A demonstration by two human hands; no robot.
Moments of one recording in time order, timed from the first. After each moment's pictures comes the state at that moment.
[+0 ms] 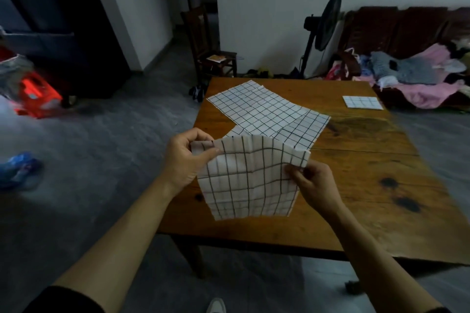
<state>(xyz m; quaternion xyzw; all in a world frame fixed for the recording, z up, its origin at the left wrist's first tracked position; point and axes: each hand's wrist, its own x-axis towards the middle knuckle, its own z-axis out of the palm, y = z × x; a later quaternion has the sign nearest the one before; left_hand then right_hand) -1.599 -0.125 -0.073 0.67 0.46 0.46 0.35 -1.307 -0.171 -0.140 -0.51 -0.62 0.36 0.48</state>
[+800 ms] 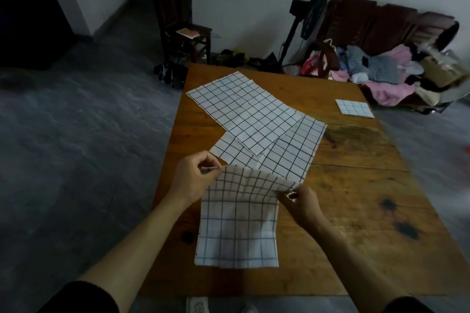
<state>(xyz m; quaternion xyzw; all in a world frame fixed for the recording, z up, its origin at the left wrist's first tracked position) -1.612 0.044 -0.186 0.68 0.48 0.38 0.41 -1.330 -0.038 -0.225 -0.70 -0.59 0.28 0.29</state>
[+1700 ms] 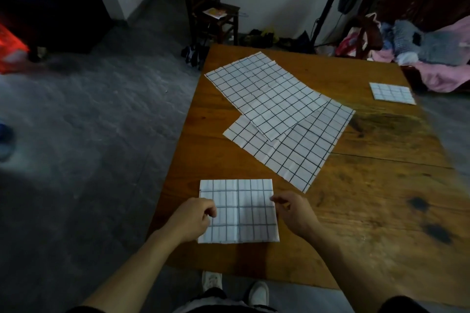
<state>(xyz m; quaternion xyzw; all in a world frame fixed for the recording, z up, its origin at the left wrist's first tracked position) -1.629 -0.039 -0.260 0.75 0.56 -0.01 0.36 -1.331 -0.055 -0.282 -0.67 -0.65 0.33 0.14</state>
